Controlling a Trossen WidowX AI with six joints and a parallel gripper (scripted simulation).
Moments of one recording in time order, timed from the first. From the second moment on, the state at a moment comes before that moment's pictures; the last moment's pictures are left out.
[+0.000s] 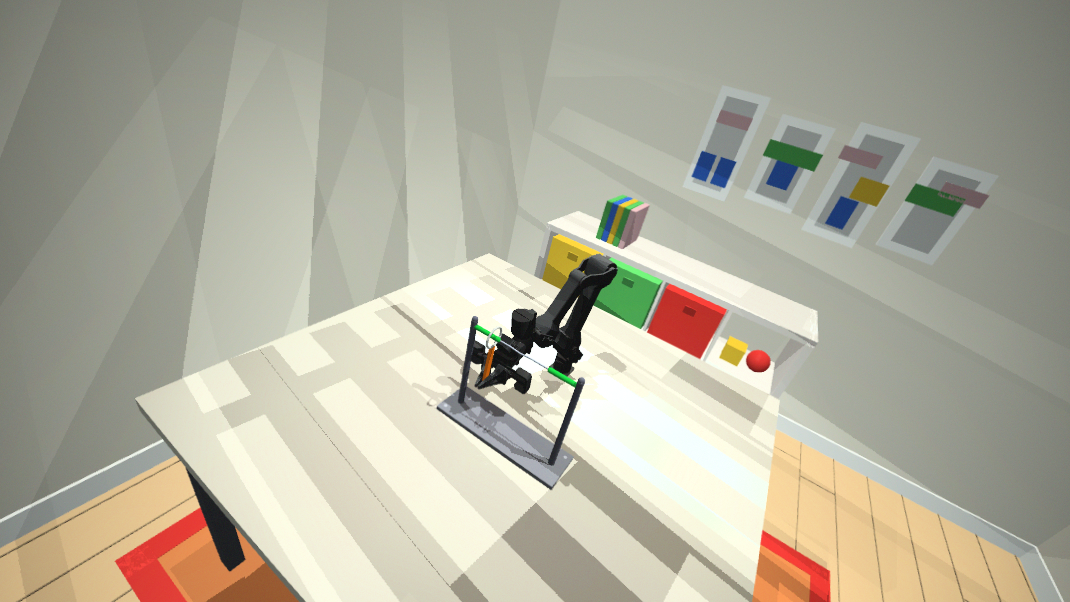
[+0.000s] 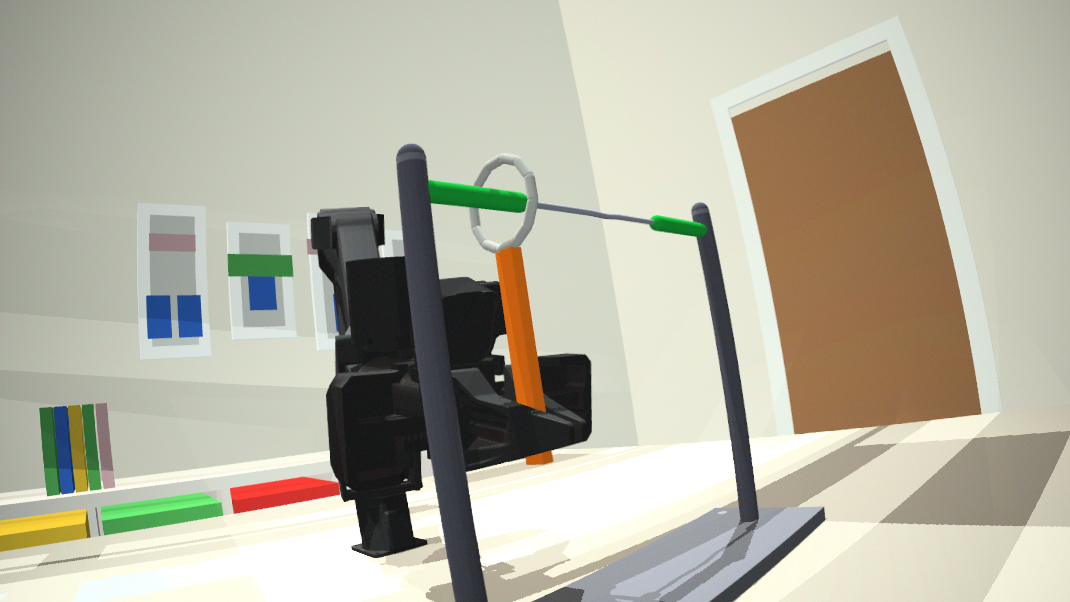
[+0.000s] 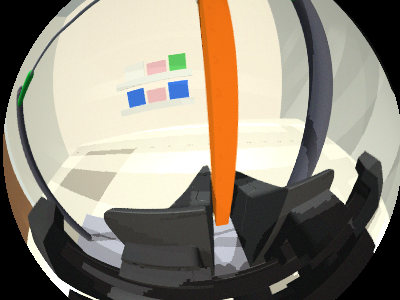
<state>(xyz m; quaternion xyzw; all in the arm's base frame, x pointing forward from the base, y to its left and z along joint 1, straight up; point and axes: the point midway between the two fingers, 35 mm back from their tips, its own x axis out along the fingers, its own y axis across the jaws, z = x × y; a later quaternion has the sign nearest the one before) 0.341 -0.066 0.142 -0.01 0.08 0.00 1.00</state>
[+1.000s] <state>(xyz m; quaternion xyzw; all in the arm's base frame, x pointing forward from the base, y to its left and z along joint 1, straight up) 0.341 -0.036 0.142 -0.01 0.09 0.00 1.00</state>
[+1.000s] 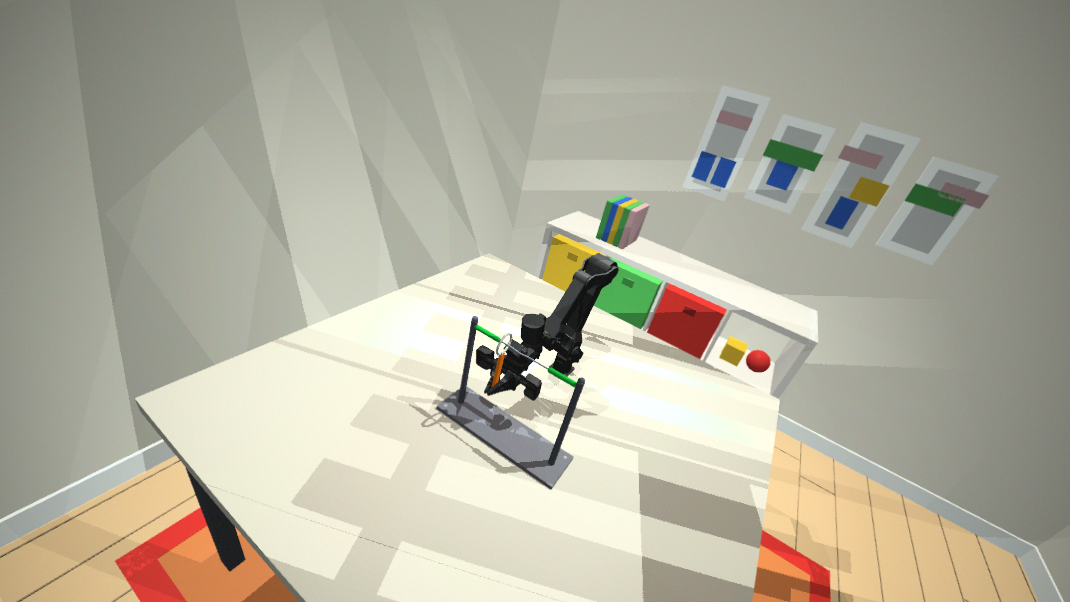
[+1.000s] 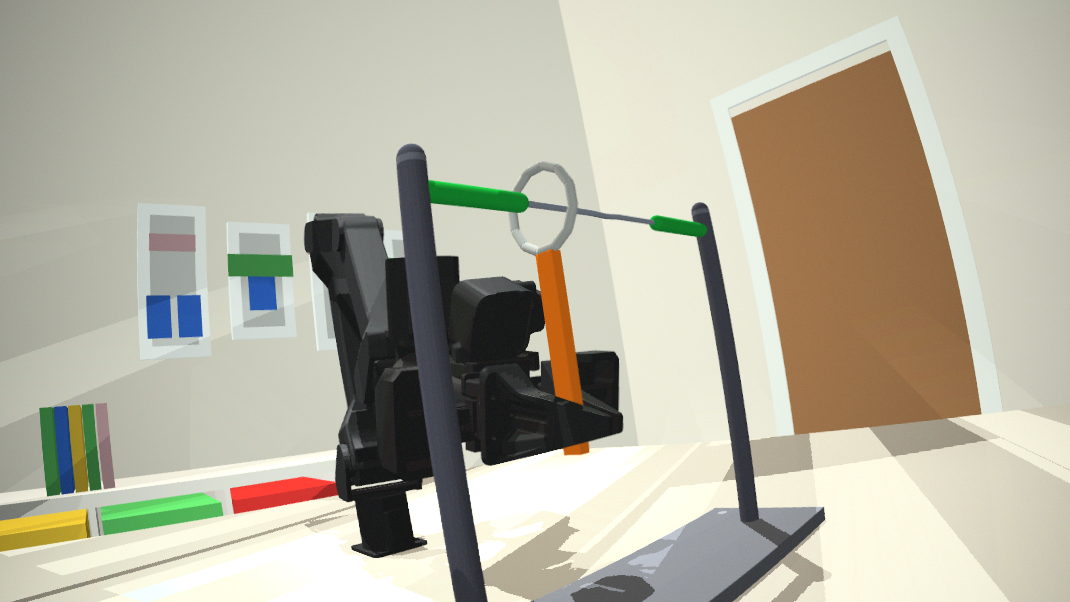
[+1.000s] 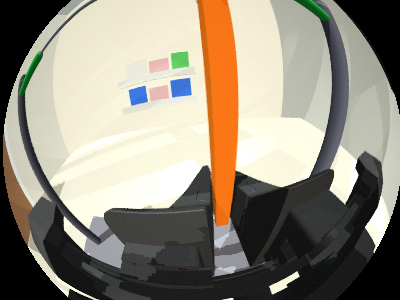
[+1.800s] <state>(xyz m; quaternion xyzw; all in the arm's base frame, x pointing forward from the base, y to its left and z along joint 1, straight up) 0.342 -0.014 0.143 -0.01 0.09 -0.01 1.00</state>
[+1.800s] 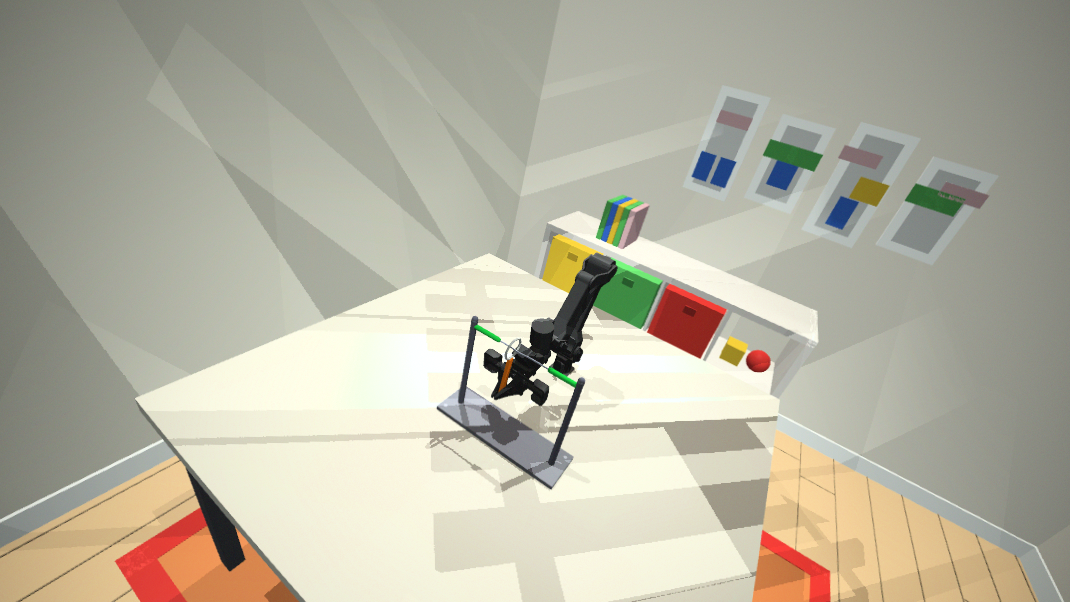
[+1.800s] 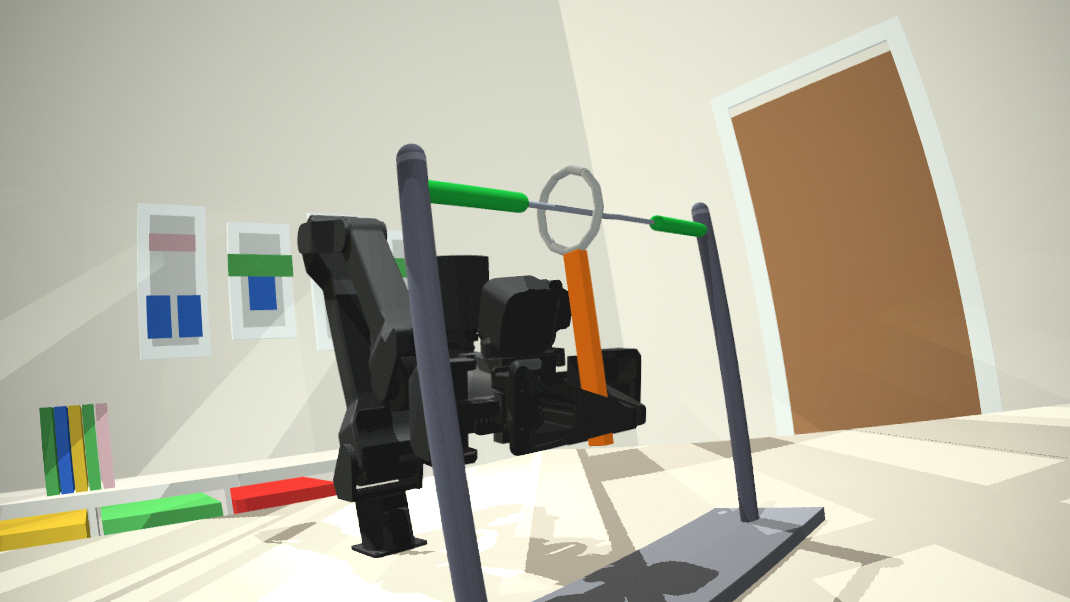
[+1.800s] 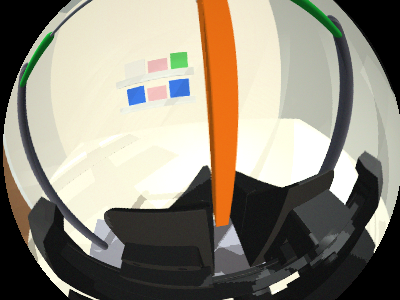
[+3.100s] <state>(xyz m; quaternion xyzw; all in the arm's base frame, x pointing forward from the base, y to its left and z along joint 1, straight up) 0.340 0.030 0.142 0.01 0.09 0.03 1.00</state>
